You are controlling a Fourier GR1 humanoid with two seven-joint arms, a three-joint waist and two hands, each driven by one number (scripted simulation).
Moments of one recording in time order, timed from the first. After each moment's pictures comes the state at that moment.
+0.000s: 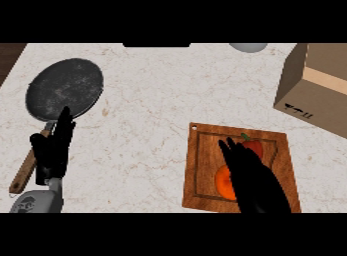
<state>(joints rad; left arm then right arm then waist) -0.10 0.19 0.02 -1.29 0.05 0.23 0.01 -0.08 -0.19 0.60 -1.98 0.82 0.42 0.95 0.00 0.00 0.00</state>
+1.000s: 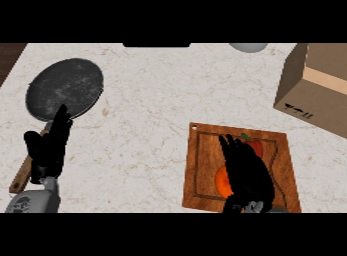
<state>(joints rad) -0.10 0.17 0.06 -1.33 0.01 0.19 0.06 -0.09 -0.11 0.51 -1.76 0.96 0.43 0.83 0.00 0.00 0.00</state>
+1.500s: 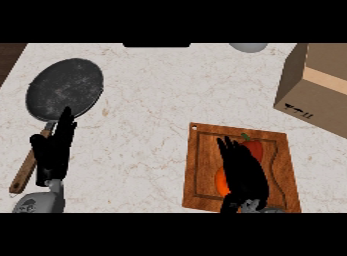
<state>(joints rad) -0.08 0.14 0.06 -1.34 -0.01 0.19 0.05 -0.07 -0.08 0.49 -1.67 1.01 0.38 0.74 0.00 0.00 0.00</state>
